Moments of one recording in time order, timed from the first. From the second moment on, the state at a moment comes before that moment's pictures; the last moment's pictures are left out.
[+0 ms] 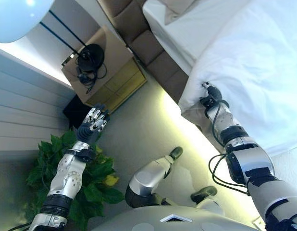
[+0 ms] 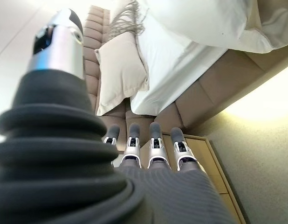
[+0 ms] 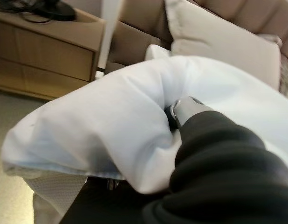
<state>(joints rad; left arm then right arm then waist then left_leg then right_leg) 0.11 0.48 -0.12 0.18 -0.89 -0.14 -0.32 -0.77 -0.31 0.14 1.07 1.07 0.04 -0.11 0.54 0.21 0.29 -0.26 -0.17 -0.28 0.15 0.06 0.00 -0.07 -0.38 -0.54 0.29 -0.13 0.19</state>
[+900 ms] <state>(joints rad) 0.16 0.45 -0.10 0.22 -0.84 -0.09 -0.36 -0.77 -0.30 0.17 1.07 1.05 0.06 -0.13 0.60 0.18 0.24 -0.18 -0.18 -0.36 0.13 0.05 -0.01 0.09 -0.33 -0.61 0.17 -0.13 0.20</state>
